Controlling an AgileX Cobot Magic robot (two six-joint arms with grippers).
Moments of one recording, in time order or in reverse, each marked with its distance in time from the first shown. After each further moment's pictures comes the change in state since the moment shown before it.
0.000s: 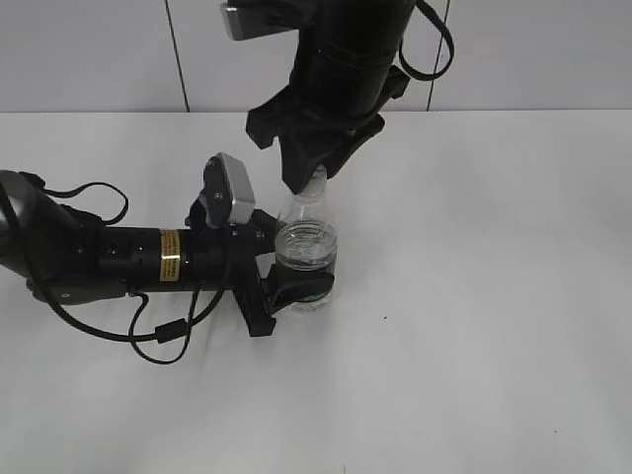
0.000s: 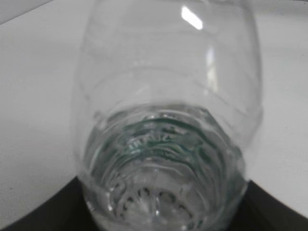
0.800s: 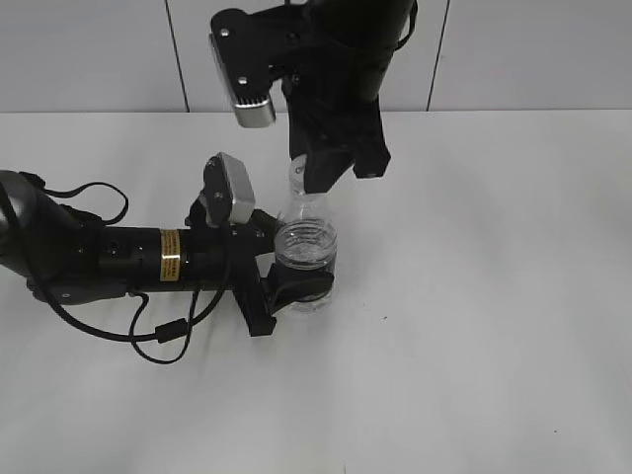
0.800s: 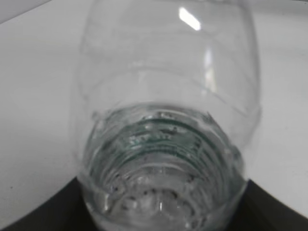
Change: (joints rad) left arm 0.000 0.000 -0.001 -0.001 0.002 -0.003; right arm 0.001 -0.003 -0.006 -0.035 -0.001 -1.188
